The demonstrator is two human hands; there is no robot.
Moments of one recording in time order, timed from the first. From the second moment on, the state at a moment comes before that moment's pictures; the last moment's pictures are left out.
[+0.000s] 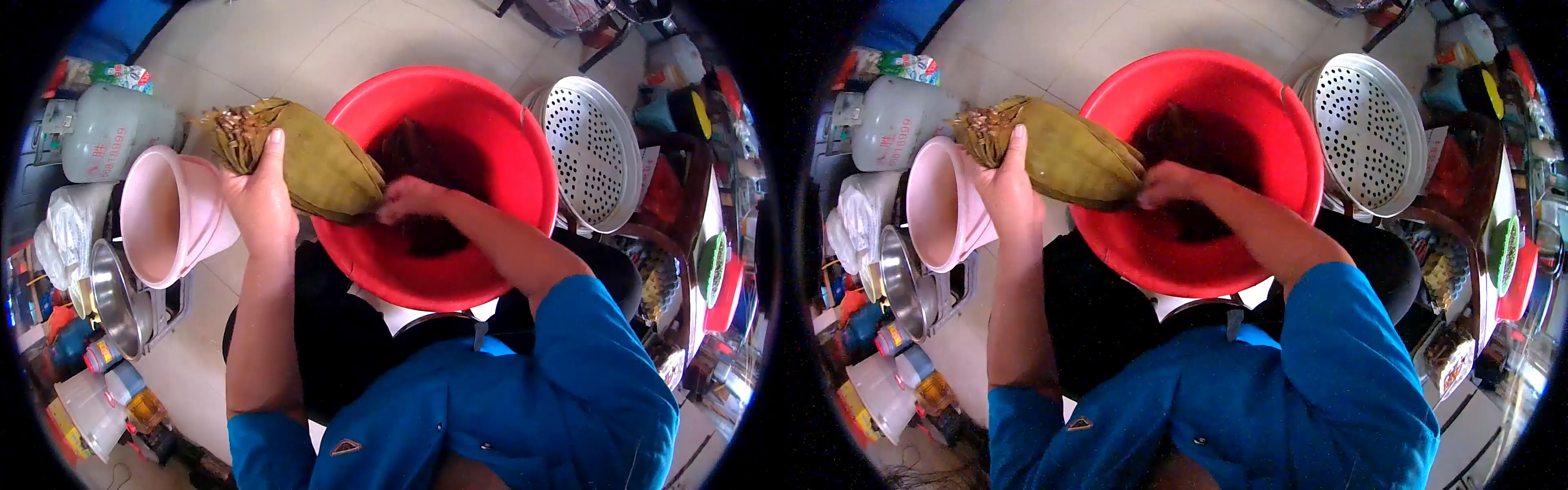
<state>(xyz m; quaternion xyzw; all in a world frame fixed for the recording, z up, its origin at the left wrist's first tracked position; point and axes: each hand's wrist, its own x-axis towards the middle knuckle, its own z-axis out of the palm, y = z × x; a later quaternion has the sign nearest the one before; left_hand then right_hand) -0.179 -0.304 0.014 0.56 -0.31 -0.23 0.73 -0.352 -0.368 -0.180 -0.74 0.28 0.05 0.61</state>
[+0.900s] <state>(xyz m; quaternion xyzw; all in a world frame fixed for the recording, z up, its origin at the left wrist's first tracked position) -0.187 -0.341 0.010 0.55 -0.36 -0.30 0.70 -0.419 -0.439 -0.225 -0.74 0.54 0.04 0.39</state>
